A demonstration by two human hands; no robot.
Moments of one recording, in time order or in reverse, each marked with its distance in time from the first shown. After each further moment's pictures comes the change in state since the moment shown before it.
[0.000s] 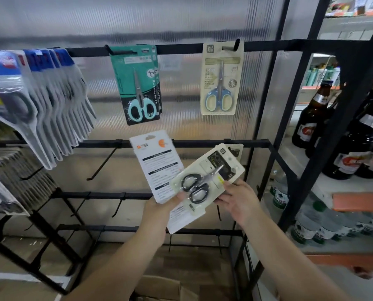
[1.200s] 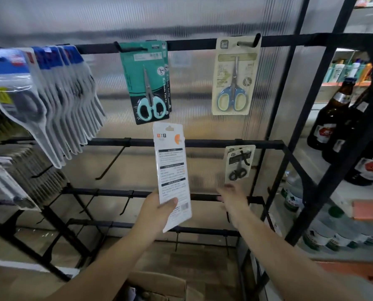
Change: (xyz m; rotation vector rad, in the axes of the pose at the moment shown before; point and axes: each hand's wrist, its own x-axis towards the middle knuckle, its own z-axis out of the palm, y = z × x) left_hand 0.008 0.015 -0.031 0.485 -0.173 0.161; right_hand 0.032 0.027 0.023 -0.520 0.166 0.020
